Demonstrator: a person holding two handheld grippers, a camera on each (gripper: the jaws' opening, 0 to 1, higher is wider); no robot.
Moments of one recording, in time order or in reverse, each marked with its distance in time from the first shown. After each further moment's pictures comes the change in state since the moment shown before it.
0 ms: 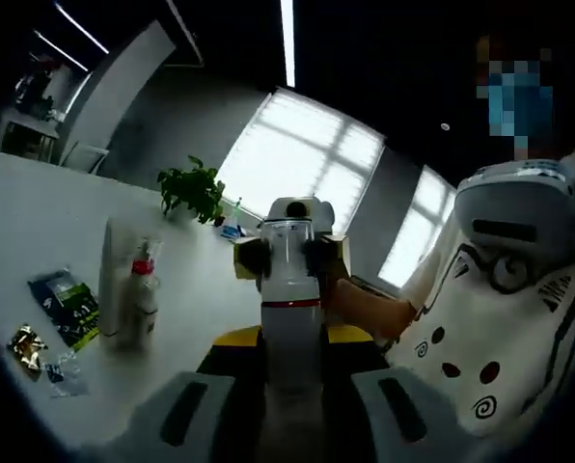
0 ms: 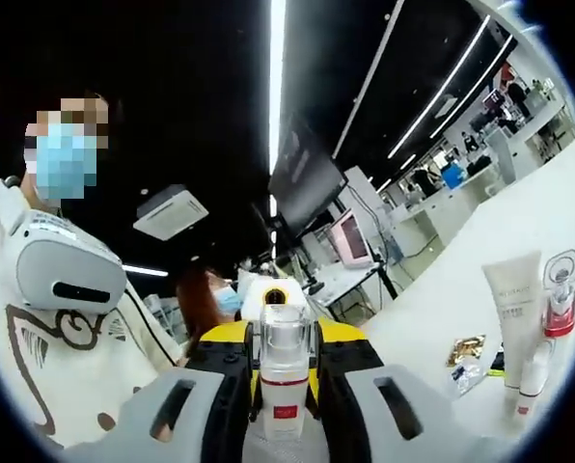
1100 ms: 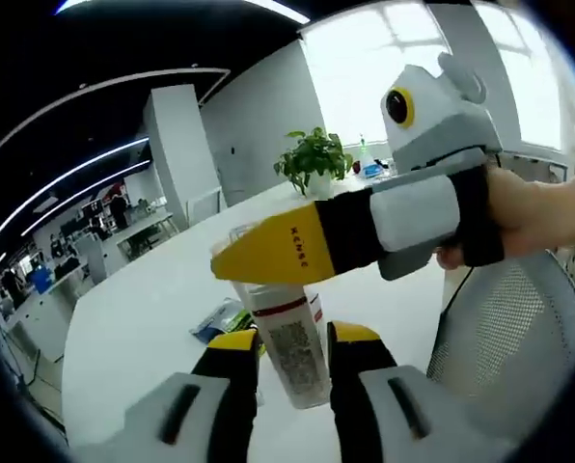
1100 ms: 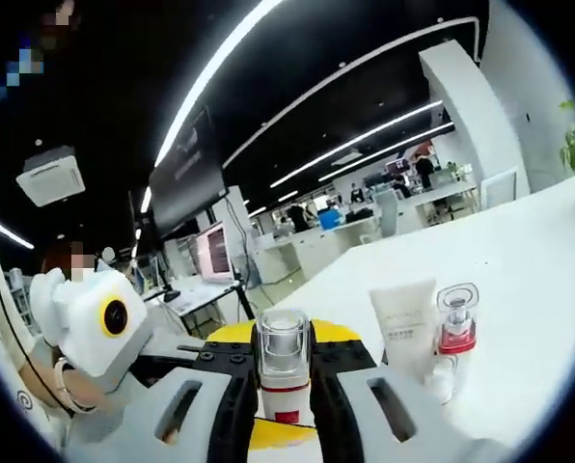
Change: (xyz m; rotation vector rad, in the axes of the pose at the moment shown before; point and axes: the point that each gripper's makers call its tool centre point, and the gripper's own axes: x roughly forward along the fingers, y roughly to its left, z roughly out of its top) left arm -0.003 0.088 0.007 0.552 0.220 0.797; right arm -0.015 -0.089 0.006 -0.272 -0.087 -0.691
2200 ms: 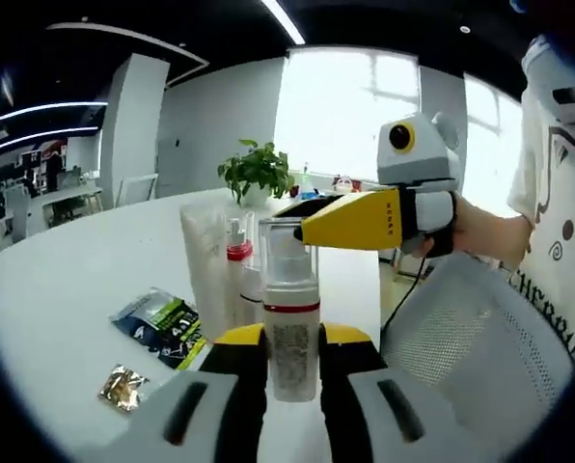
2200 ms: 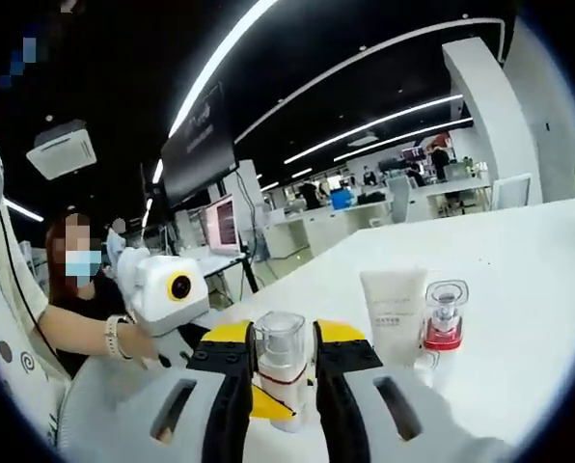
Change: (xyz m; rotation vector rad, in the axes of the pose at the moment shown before) left arm 0.014 -0.016 -0.023 -0.212 -0.080 -0.434; right arm -0.009 -0.006 -0.016 -0.054 0.139 0.113
